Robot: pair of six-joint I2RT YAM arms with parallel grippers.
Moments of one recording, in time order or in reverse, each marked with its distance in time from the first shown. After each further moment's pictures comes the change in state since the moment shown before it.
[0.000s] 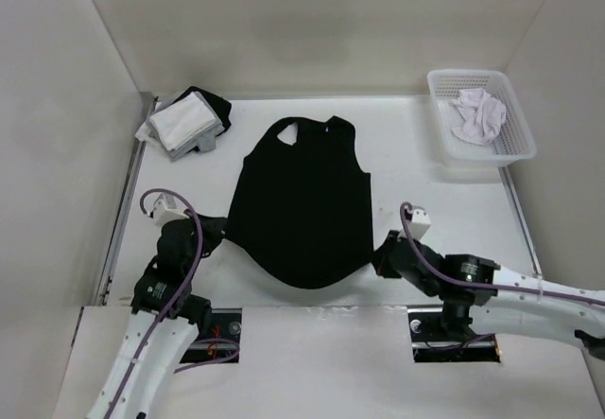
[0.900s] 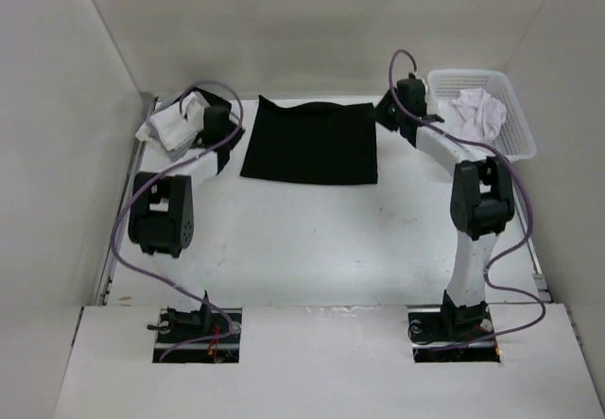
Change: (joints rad) left arm 0.130 1.664 0.935 0.693 -0.068 0.043; right arm -1.102 1.423 1.143 0.541 -0.571 -0.409
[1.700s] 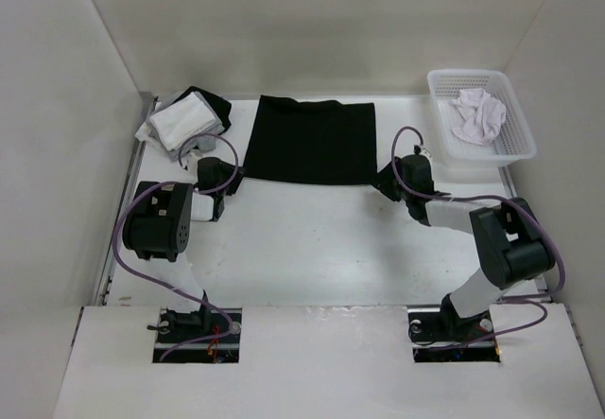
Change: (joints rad) left arm 0.055 -0.136 -0.713 0.509 0.210 -0.174; right arm 0.098 -0.477 -1.029 0.452 0.018 0.141
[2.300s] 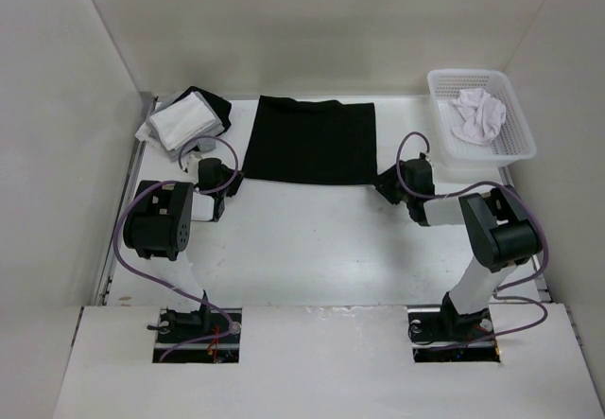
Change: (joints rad) left arm -0.001 0.019 0.002 0.000 -0.010 -0.034; right arm -0.053 0.126 -0.030 0.159 -0.054 0.155
